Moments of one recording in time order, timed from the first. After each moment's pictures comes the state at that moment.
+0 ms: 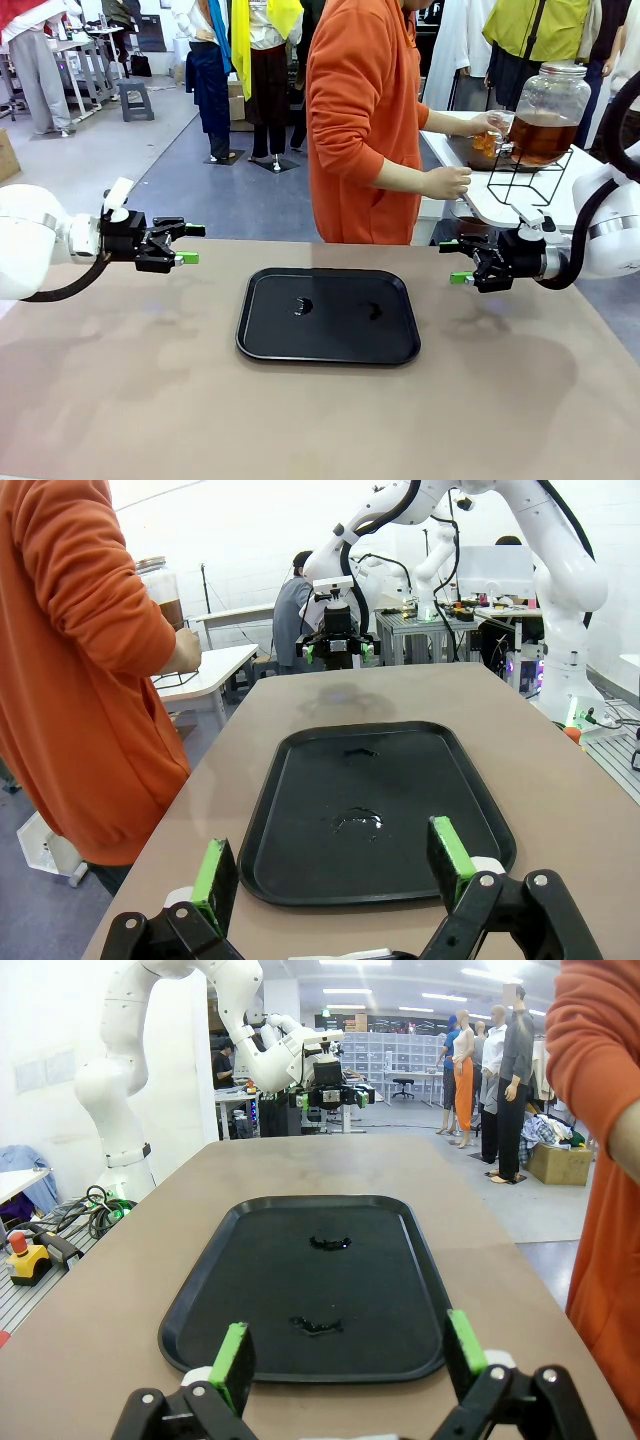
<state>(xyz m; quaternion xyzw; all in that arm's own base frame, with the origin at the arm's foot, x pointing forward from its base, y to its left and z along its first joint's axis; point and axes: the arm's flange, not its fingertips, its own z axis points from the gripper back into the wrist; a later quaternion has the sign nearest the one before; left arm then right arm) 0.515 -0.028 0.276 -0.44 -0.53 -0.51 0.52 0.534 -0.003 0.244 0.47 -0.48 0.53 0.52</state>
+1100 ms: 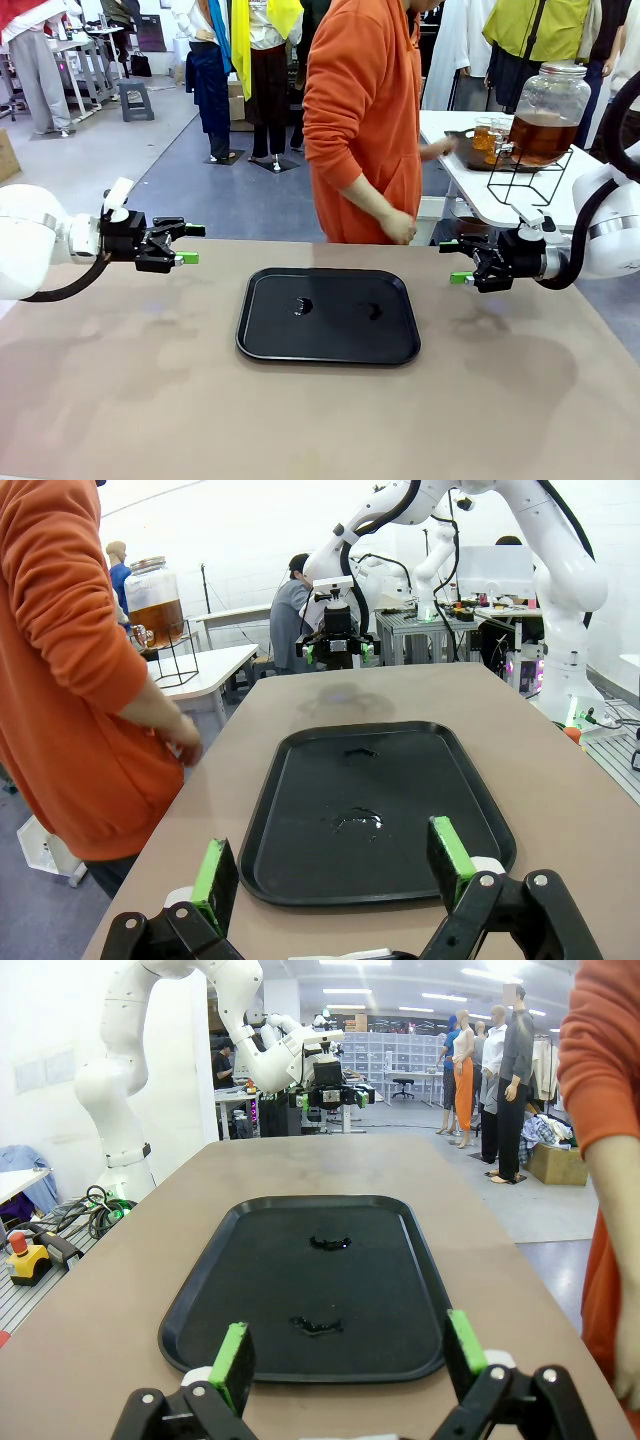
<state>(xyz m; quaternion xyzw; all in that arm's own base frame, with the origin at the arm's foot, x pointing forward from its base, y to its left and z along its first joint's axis) 0.515 -0.028 0.276 -0.44 -0.53 -0.51 0.52 0.534 -0.003 0.244 0.47 -0.48 0.53 0.52</state>
